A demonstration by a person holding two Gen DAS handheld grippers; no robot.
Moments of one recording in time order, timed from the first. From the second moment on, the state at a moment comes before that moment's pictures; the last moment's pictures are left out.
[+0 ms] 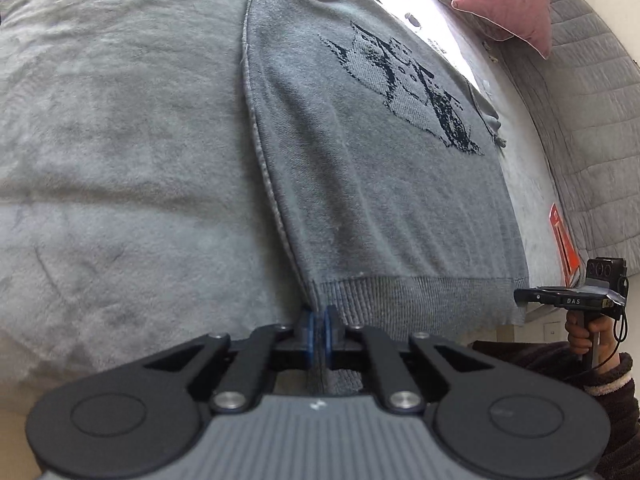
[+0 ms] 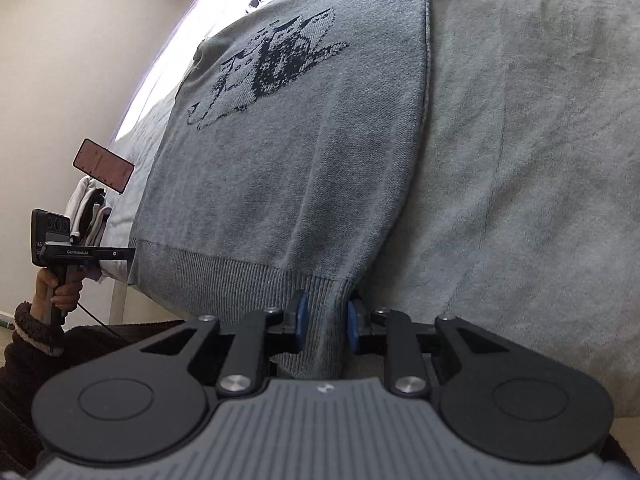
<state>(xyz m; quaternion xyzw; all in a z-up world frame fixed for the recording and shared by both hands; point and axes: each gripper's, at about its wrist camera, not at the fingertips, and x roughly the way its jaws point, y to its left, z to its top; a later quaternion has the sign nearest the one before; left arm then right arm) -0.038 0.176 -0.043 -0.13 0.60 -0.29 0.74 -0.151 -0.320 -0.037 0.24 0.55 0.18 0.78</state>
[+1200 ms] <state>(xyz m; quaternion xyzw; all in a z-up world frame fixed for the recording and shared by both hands) 0.071 0.173 -0.008 -0.17 0.51 -0.17 0.82 -0.077 -0.331 0.026 0.18 0.50 0.11 0.84</state>
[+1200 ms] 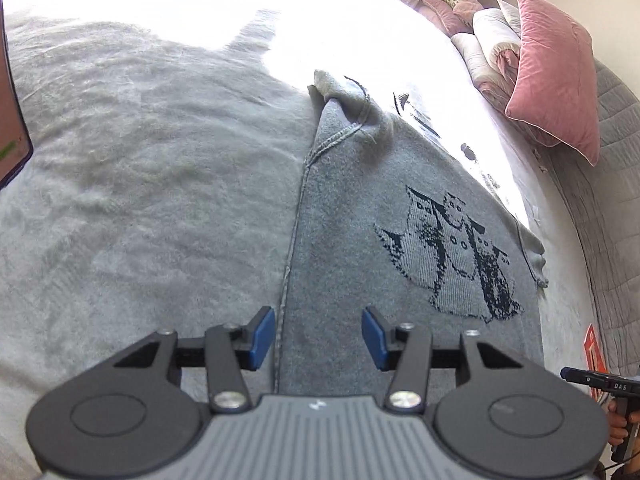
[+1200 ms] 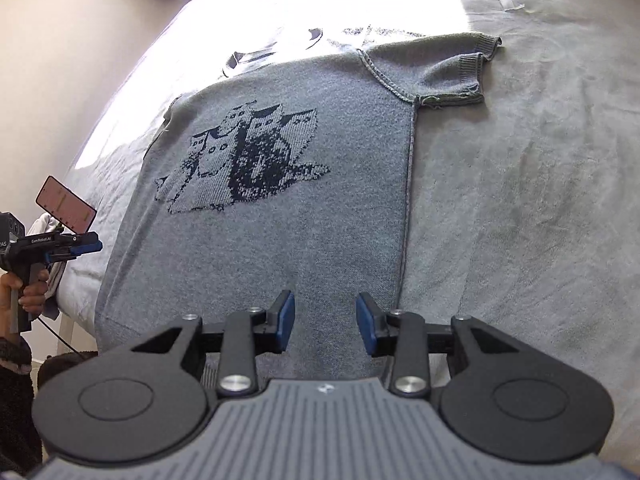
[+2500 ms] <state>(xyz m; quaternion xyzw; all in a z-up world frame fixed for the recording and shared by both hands) 0.292 -0.019 -0.025 0.05 0.30 -0.15 0.94 0.189 -0.329 -0.022 -0.01 0.32 -0.02 0.95</state>
